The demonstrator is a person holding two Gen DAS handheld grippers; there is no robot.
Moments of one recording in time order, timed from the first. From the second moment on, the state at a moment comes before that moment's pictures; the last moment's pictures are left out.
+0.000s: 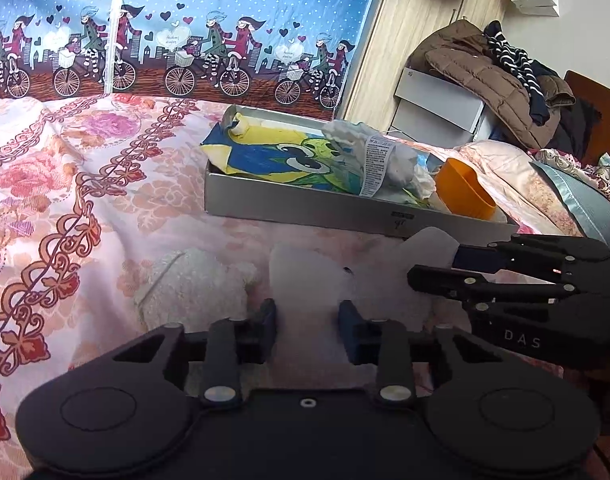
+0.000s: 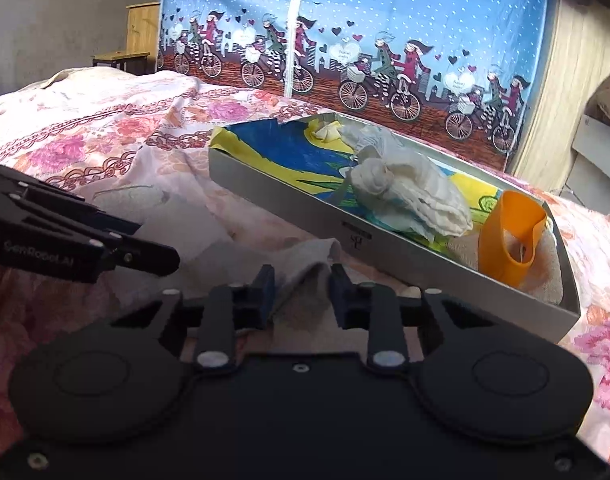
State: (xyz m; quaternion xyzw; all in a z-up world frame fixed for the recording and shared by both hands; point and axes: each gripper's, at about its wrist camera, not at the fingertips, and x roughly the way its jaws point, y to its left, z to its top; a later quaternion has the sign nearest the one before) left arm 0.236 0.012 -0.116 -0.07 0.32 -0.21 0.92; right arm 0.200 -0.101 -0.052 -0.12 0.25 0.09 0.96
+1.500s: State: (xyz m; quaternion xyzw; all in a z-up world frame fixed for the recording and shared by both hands) left arm 0.202 -0.016 -0.104 0.05 0.27 -0.25 0.93; right arm 0.172 -0.078 -0.029 -0.25 0.21 0.10 0.94
